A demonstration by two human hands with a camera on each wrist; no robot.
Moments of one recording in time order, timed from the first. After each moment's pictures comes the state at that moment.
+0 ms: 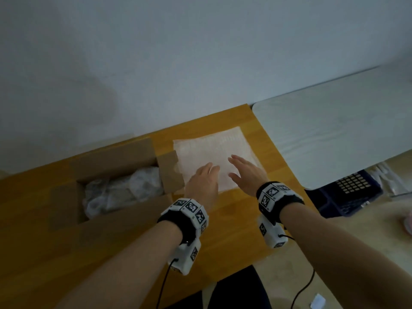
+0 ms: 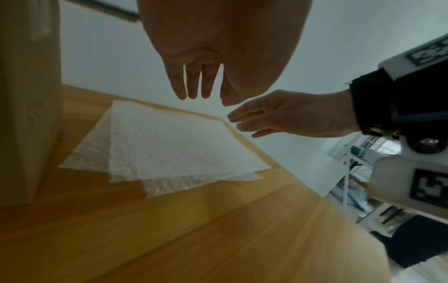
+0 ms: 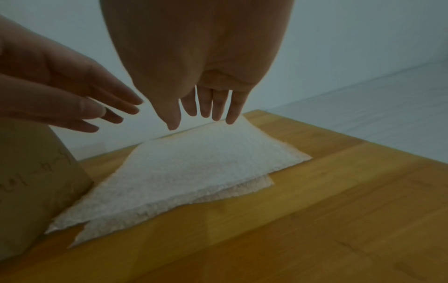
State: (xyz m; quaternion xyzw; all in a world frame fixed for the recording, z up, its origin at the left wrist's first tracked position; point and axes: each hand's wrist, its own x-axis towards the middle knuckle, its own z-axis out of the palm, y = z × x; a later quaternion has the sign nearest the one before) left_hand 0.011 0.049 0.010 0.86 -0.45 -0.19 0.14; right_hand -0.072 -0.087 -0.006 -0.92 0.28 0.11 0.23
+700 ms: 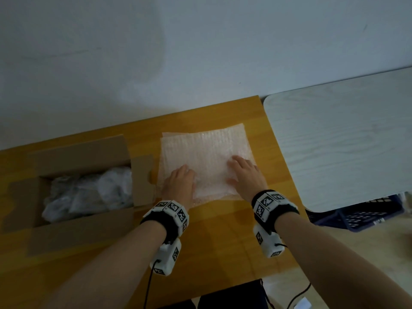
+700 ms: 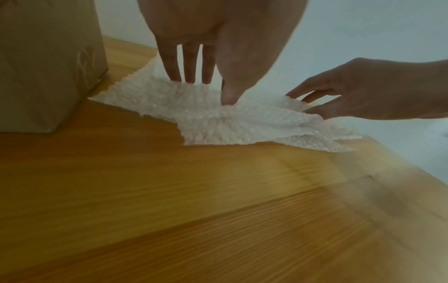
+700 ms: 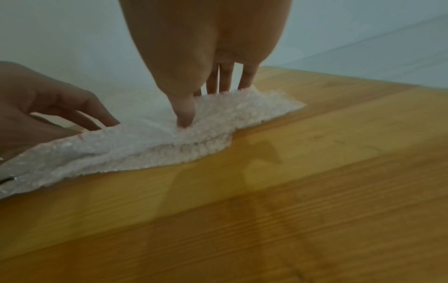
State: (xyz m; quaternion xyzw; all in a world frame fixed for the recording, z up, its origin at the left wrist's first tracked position) left_hand 0.037 0.022 -0.055 0.92 -0.34 -0.20 0.06; right_hand -0.064 -0.150 -0.061 -0.95 0.21 0.12 0.20
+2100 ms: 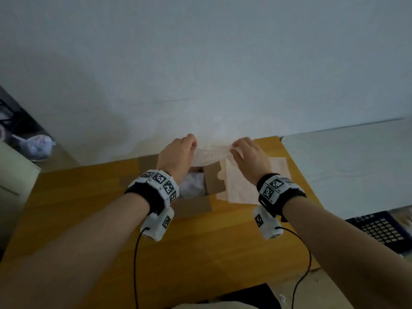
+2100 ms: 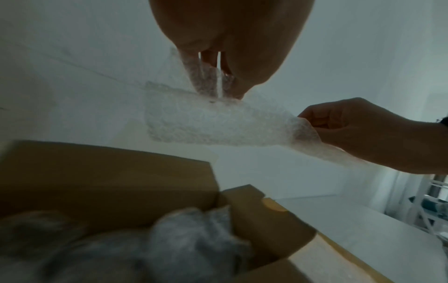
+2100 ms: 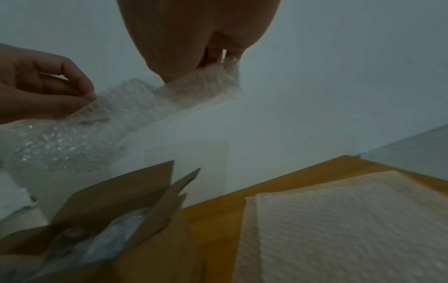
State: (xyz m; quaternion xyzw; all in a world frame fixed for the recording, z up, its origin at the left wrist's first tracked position) left_hand 0.116 0.158 0.120 0.88 -0.41 0.04 0.24; right_hand -0.001 -0.015 0.093 -0.95 0.16 -0.21 0.16
